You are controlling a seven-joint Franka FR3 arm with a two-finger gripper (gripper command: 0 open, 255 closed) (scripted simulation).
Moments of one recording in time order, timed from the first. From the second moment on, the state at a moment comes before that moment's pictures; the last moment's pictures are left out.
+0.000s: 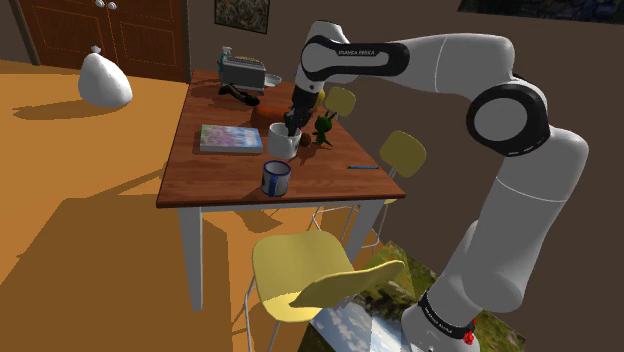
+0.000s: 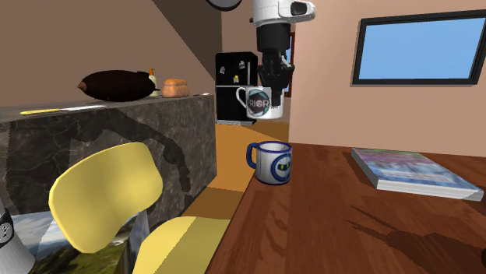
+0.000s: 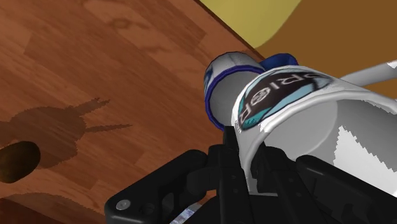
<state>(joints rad) 0.17 0.17 -0.16 -1.65 0.10 1.91 -0.16</state>
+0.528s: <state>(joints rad) 0.18 0.18 -0.15 -1.74 0.11 2.01 -0.16</state>
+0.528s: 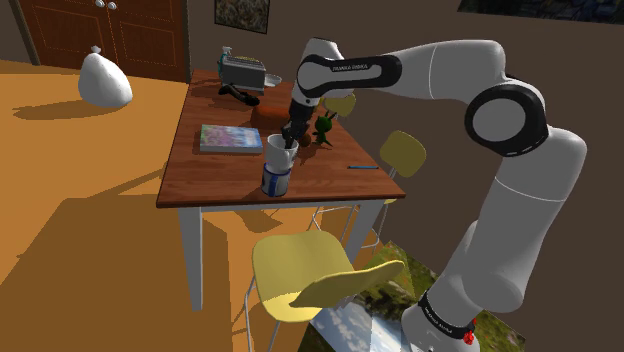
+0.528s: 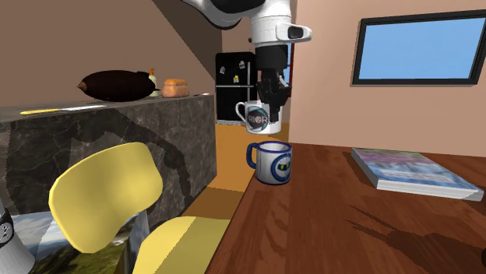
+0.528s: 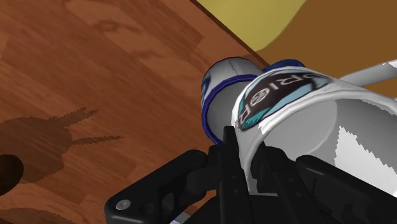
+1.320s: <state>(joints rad) 0.18 0.20 -0.15 -1.81 0.12 2.10 -0.17</state>
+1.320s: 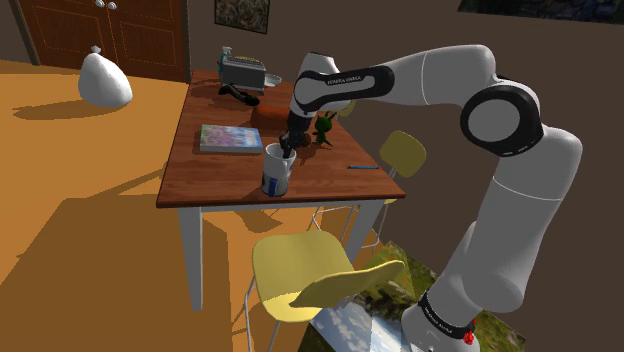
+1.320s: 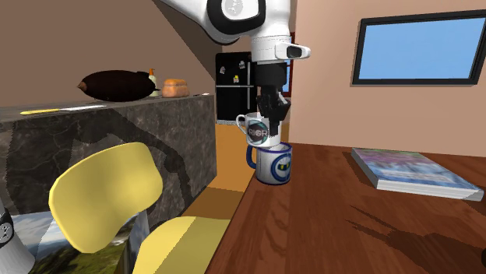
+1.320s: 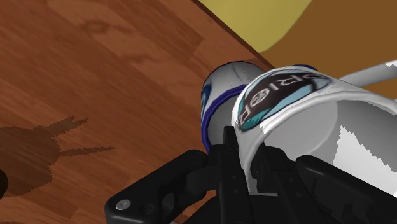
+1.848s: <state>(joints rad) 0.18 0.20 -0.15 -1.81 0.12 2.10 -0.17</state>
